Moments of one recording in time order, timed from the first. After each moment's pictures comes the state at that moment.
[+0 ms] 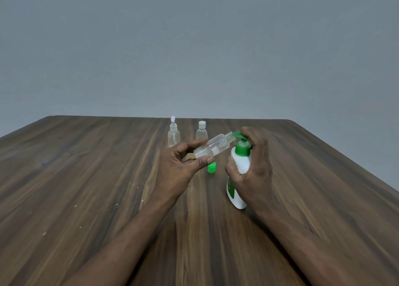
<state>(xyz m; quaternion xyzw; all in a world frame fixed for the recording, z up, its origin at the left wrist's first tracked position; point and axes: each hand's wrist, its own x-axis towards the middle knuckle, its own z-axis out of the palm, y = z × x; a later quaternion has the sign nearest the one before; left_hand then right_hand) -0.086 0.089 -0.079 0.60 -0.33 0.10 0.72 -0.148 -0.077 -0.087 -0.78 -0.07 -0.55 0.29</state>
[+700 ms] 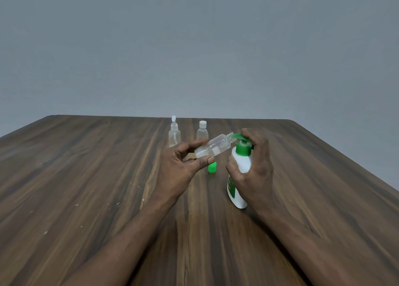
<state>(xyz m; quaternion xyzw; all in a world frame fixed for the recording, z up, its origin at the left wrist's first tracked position) -0.087 0.090 -0.079 0.61 -0.32 0.10 0.72 -0.148 -0.078 -0.088 -0.77 -0.07 -0.55 0.31</state>
